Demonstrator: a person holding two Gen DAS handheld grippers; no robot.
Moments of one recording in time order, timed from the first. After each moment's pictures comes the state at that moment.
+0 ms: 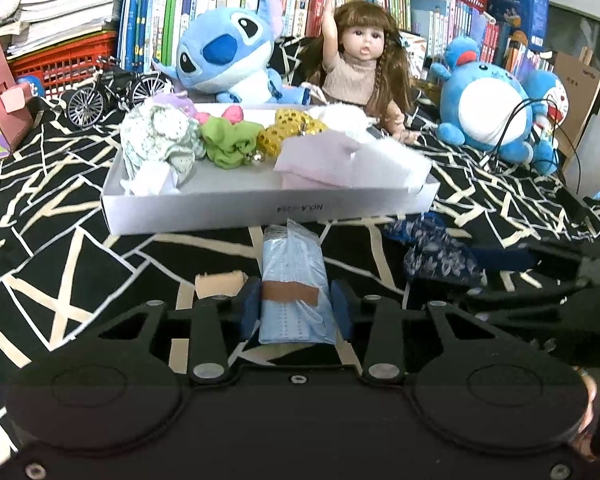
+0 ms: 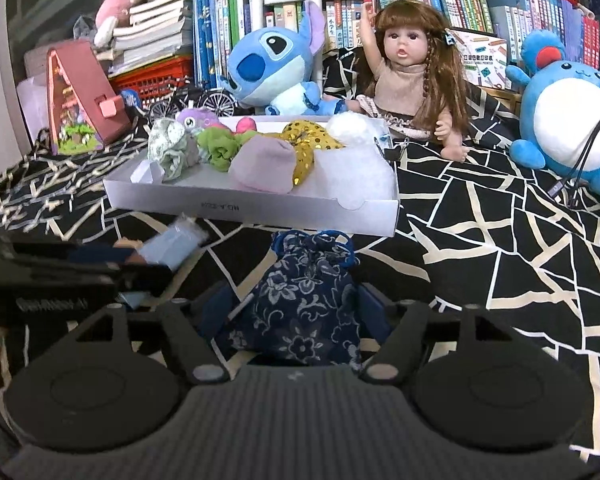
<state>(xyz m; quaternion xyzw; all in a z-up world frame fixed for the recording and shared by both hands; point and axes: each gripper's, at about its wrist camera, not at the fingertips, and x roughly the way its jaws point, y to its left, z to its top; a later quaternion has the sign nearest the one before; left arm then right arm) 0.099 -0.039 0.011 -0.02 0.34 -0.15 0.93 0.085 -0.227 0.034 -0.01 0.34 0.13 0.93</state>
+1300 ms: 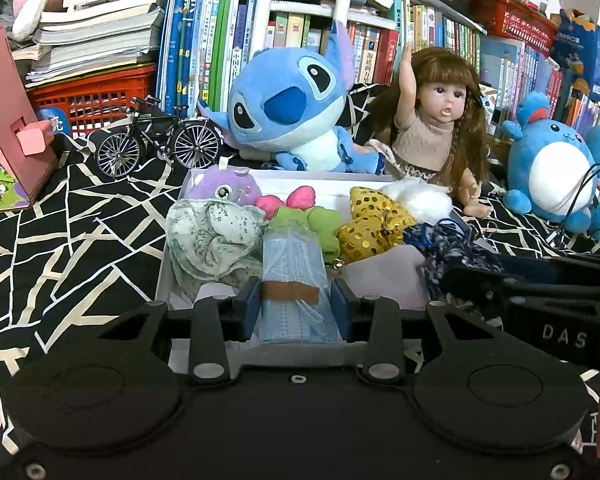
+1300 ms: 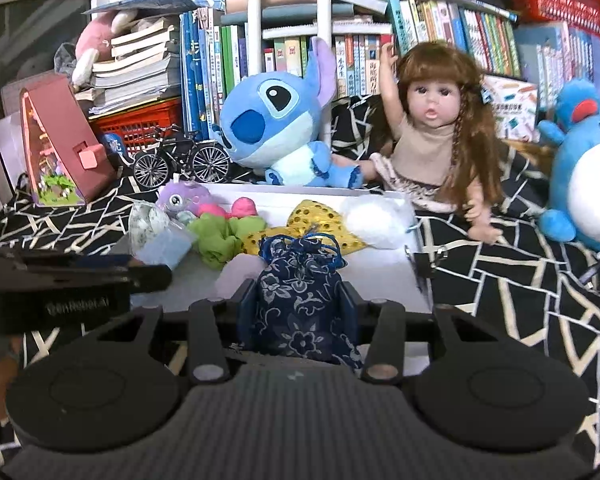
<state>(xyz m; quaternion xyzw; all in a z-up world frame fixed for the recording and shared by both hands) 0.202 -0.010 0.044 -0.04 0.31 -0.09 0.94 0.180 -0.197 0.069 0.00 0.31 0.13 0.94</state>
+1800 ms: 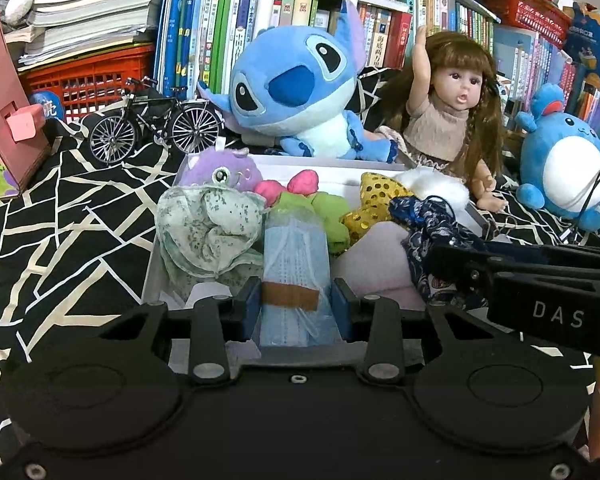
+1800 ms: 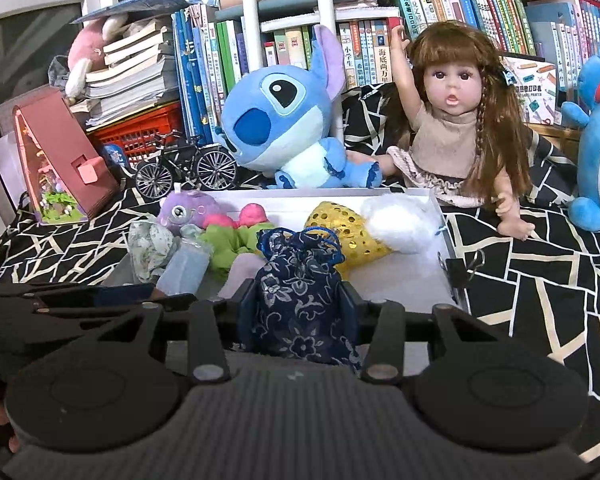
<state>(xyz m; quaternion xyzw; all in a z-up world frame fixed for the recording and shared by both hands) 0.224 -0.014 0.027 -0.04 0.33 -0.09 0.94 0.208 -0.188 0.059 0.03 0.32 0.14 0.94</state>
